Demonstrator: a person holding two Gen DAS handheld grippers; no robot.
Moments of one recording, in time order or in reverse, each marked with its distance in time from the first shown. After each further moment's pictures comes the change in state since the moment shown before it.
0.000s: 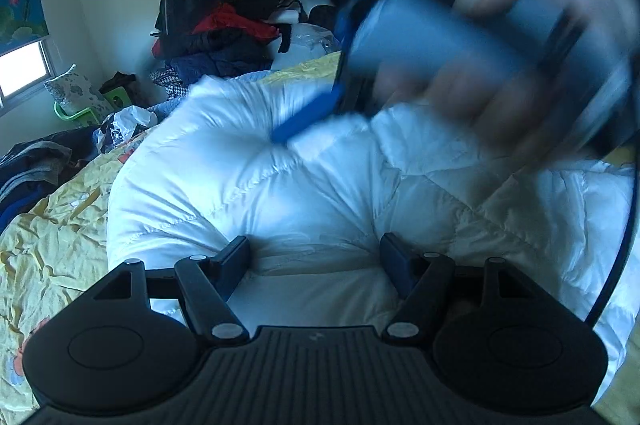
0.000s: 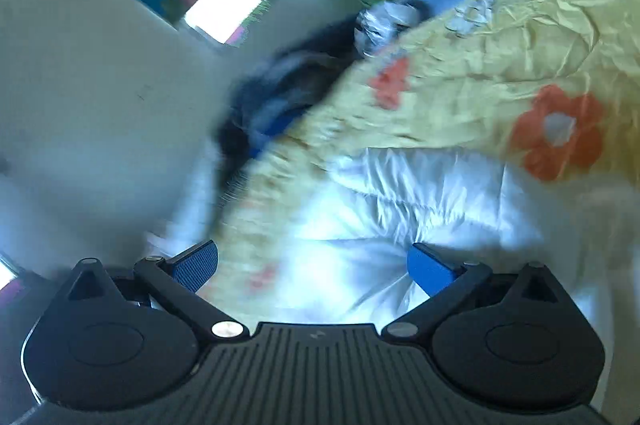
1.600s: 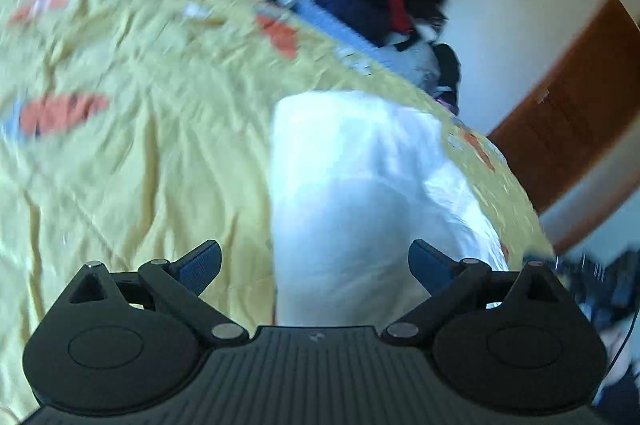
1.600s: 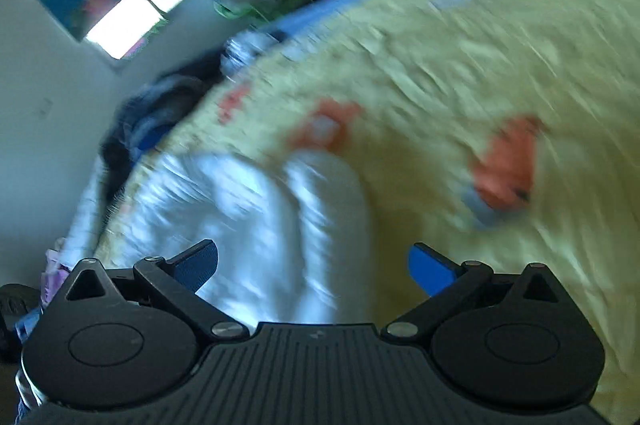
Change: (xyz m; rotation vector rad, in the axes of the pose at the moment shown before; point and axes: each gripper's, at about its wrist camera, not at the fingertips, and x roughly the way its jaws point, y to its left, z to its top) left arm -0.025 0.160 -0.052 -0.906 0.120 -0.135; right arm -0.119 -0.078 -0.048 0.085 -0.071 -0.329
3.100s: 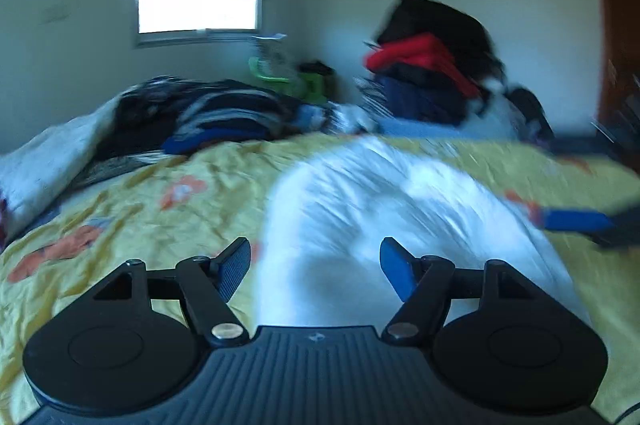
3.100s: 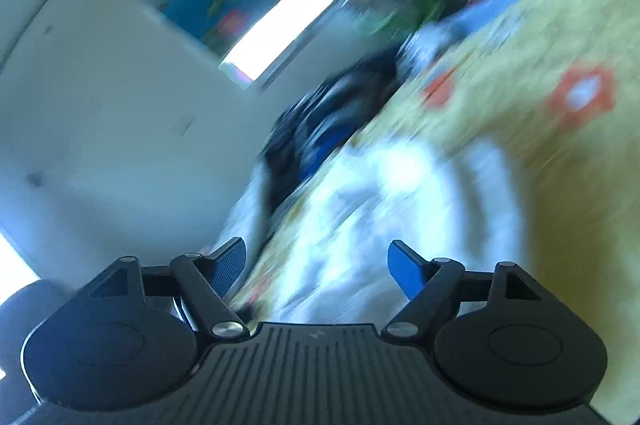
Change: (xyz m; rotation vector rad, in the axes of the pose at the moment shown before) left arm -0.091 -0.047 -0.067 0.426 -0.396 0.450; right arm 0.018 0.178 -0.069 -0.009 -0.042 0.506
